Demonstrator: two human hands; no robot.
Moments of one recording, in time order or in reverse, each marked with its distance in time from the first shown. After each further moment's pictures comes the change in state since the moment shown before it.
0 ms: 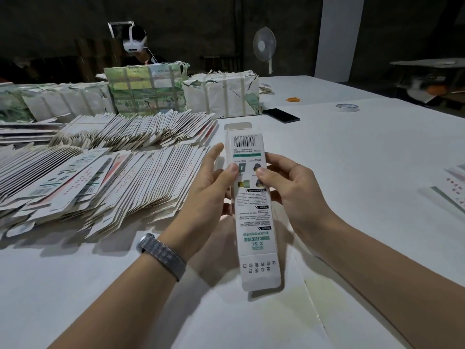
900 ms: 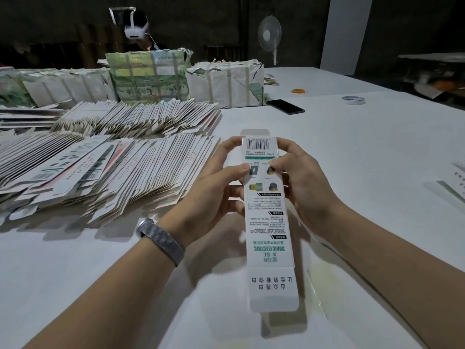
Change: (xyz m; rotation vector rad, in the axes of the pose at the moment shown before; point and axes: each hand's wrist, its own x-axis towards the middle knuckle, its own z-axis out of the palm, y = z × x) left_hand 0.002 -0.004 -0.006 -0.114 -0.232 -0.062; right_hand 0.004 -0.002 -0.005 0.021 -0.069 0.048
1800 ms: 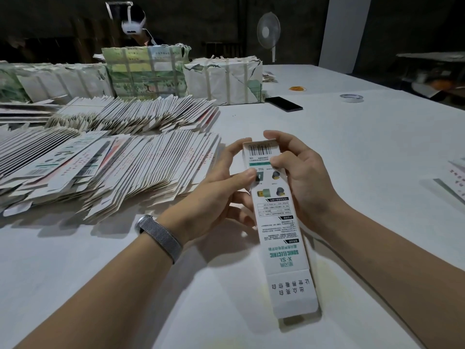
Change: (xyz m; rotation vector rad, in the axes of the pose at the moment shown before) left_hand -0.006 -0.003 0.003 -0.015 -0.109 -0.093; right_hand -0.001 -0.001 0.000 0.250 0.037 -0.026
